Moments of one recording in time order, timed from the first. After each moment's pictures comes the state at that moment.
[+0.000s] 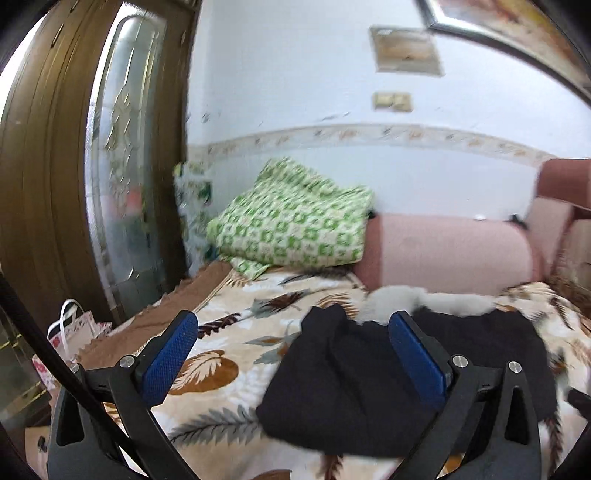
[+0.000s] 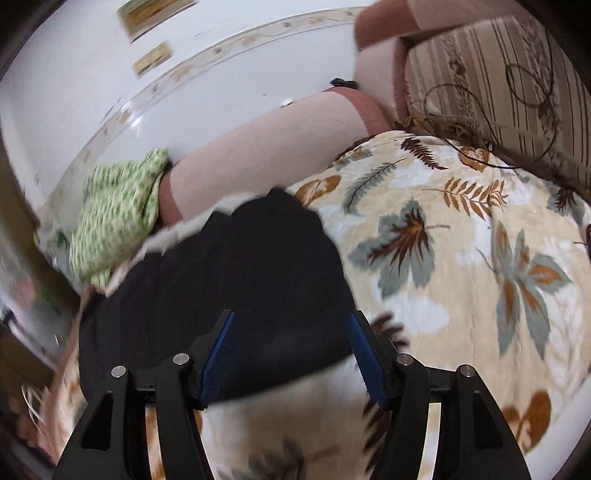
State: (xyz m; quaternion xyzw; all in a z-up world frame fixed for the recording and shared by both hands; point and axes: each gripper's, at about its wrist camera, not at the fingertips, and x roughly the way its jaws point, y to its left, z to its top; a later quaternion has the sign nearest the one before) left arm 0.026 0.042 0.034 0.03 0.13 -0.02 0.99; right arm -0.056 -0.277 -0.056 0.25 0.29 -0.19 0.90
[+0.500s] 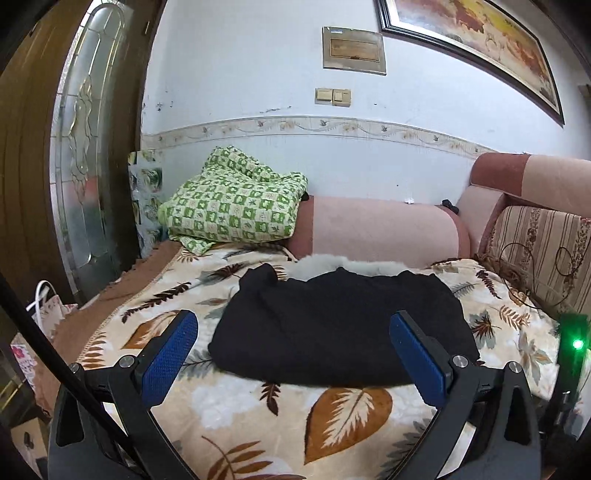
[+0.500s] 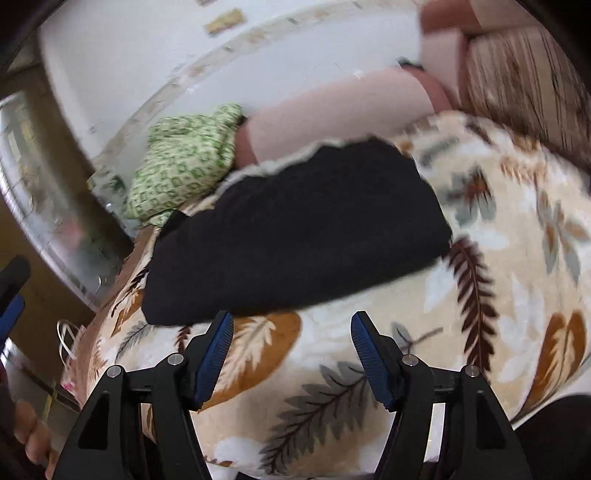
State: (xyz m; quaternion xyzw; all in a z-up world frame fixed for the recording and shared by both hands) left arm -0.061 0.028 0.036 0.02 0.17 -0.12 0.98; right arm -0.087 -0.177 -0.035 0.22 0.29 -0.10 0.93
